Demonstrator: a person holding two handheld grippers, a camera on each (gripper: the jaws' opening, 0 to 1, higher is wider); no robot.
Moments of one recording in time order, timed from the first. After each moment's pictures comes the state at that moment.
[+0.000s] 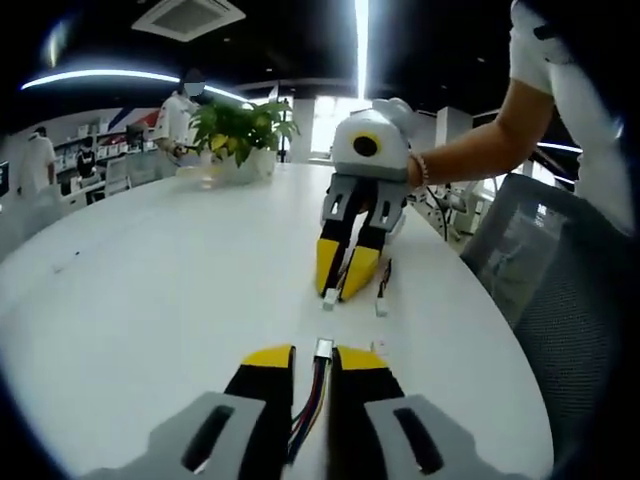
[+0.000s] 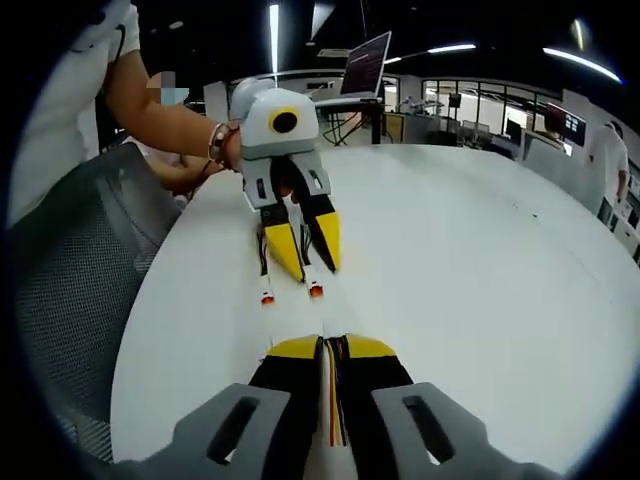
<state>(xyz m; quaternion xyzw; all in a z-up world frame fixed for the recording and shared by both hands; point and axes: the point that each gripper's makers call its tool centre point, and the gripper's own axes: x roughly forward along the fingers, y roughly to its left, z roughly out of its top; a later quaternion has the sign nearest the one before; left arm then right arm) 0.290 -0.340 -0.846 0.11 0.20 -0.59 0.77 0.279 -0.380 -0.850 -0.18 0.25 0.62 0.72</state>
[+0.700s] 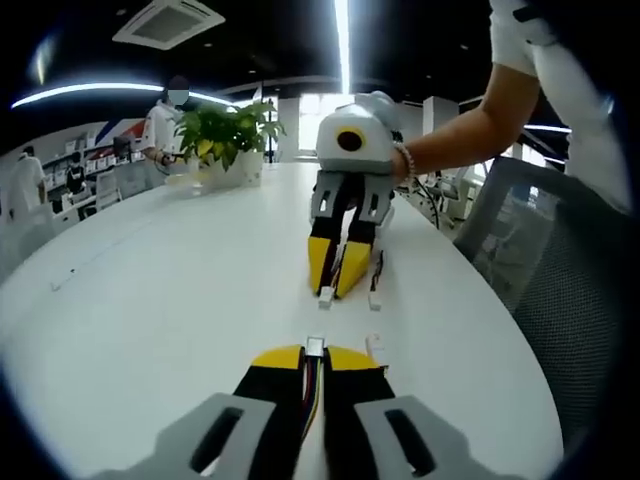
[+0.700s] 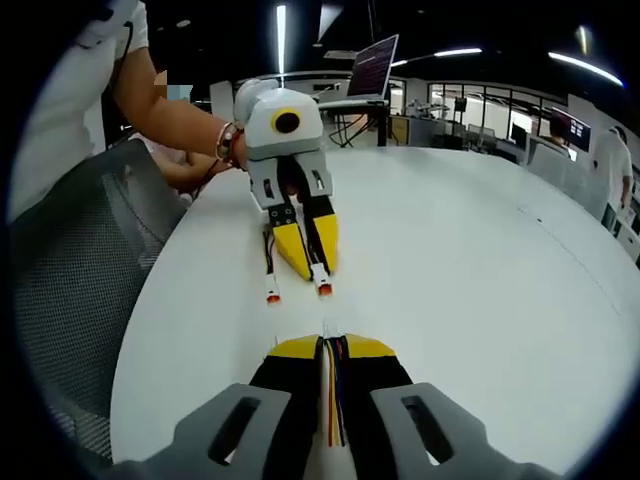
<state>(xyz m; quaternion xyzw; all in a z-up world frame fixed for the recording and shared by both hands) 0.291 -0.347 -0.847 0.15 0.18 -0.61 0.76 0.273 -0.377 -0.851 -0.18 0.25 0.63 0.71</state>
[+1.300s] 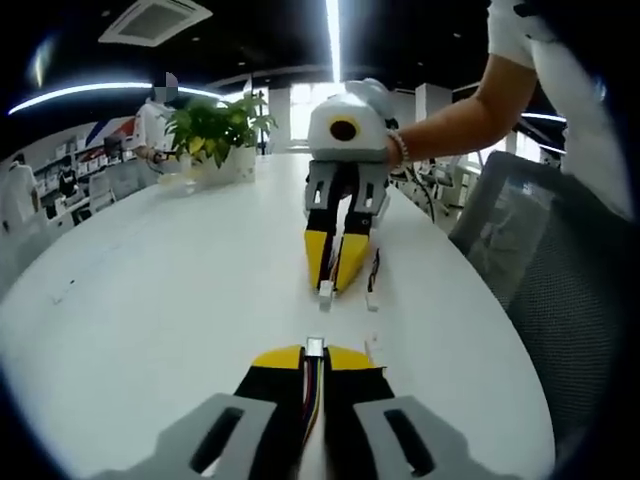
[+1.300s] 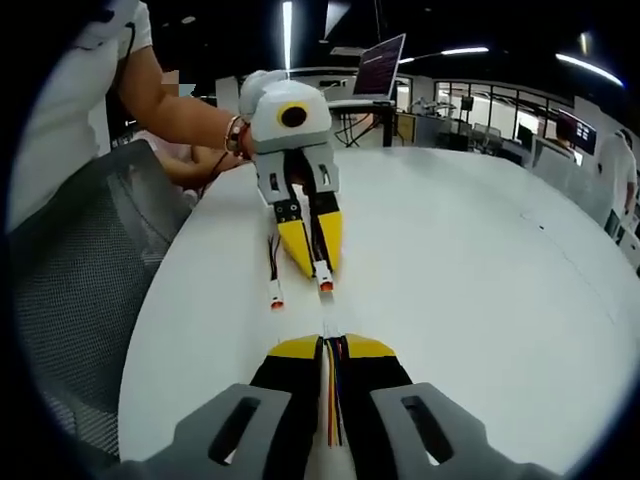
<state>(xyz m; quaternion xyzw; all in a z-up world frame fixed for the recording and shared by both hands) 0.286 -0.342 -0.834 0.16 0.19 -0.62 0.75 0.274 -0.377 -0.839 -0.19 0.25 0.63 0.71</state>
